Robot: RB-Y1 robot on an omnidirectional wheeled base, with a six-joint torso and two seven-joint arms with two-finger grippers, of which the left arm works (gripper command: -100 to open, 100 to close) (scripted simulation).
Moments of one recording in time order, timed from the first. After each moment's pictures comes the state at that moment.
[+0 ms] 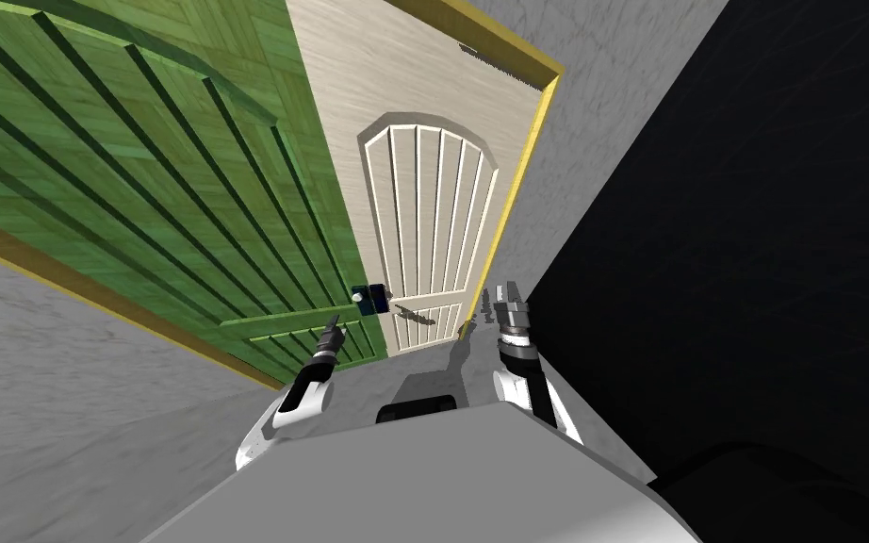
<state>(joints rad) 0.14 0.18 0.13 -1.37 0.08 -0.31 0.12</state>
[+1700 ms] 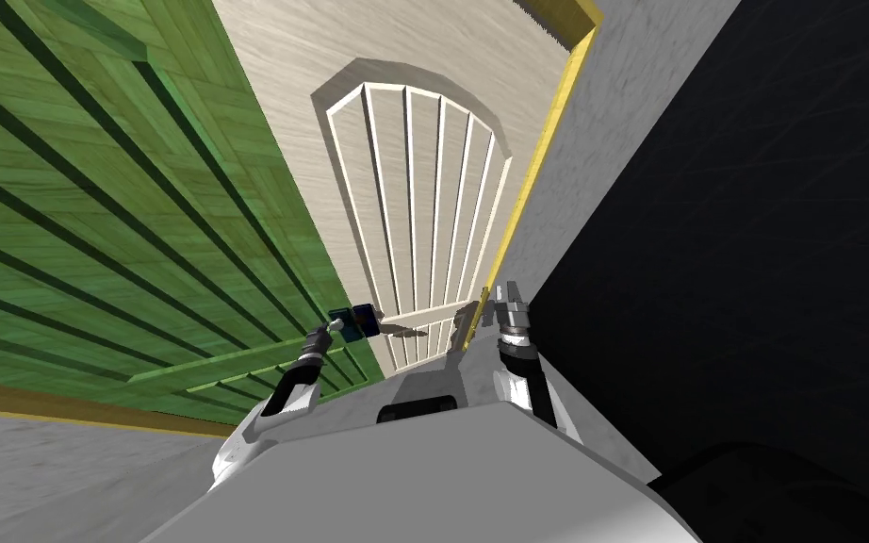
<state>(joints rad) 0.12 0.23 0.20 -1.31 0.10 -0.32 0.14</state>
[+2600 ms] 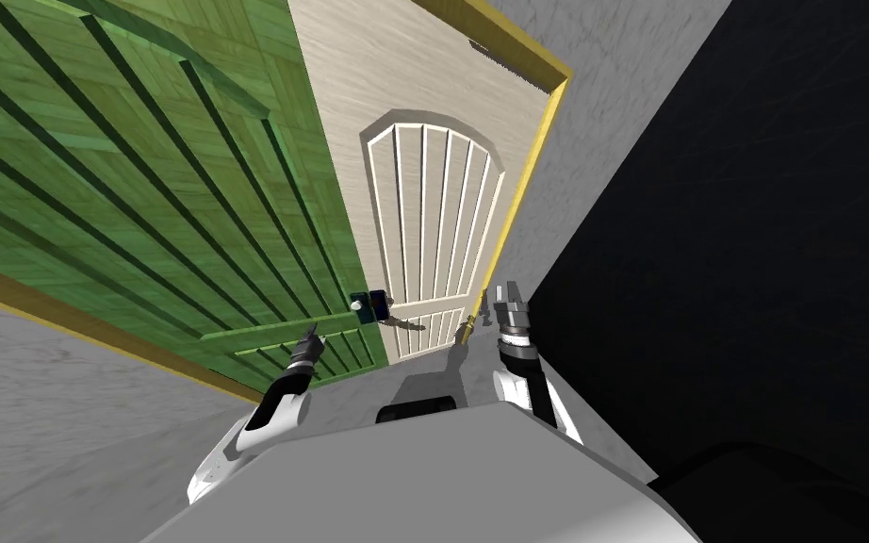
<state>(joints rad) 0.17 0.25 0.22 -1.31 0.11 -0.31 0.15</state>
